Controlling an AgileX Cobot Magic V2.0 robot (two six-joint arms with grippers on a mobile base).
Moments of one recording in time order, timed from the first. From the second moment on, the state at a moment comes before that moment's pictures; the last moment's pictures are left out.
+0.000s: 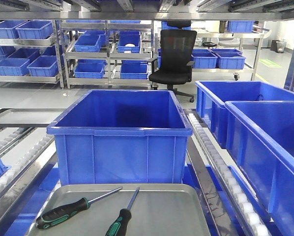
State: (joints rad) left arm -0.26 0.13 -0.34 -0.15 0.57 0.13; right arm 0.48 0.36 -0.31 0.18 0.19 -0.22
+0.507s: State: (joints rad) left arm -0.25 0.10 -0.29 -0.13 0.52 0.16; right arm 0.48 0.36 -0.27 0.18 0.20 -0.22
